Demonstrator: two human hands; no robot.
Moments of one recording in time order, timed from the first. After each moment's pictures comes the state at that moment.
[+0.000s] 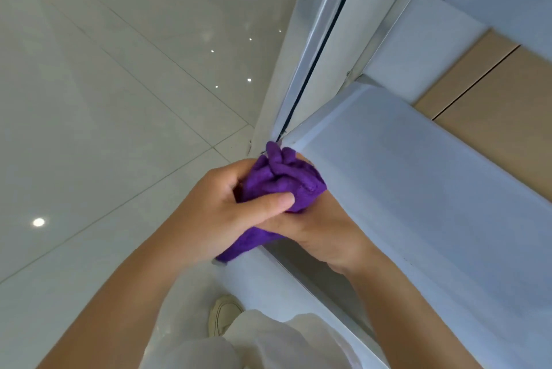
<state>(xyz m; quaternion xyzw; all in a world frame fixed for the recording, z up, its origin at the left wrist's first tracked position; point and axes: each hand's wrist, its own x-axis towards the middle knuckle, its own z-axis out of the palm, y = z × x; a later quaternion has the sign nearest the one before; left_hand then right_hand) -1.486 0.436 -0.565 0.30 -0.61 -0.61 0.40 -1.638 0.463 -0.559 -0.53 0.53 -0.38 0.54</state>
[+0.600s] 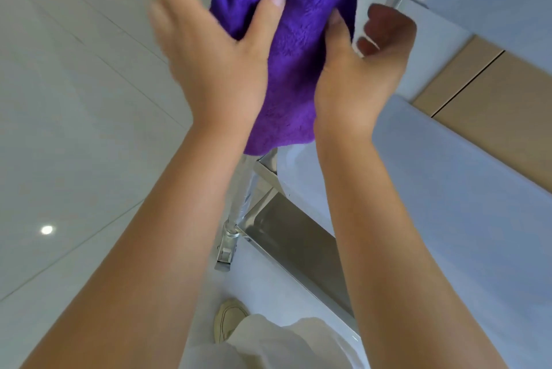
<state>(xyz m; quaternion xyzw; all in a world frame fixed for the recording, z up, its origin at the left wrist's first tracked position) -1.536 0.338 -0.489 0.46 -0.51 -0.14 0.71 -1.619 0.374 -0.467 -0.37 0.54 -0.75 0.08</state>
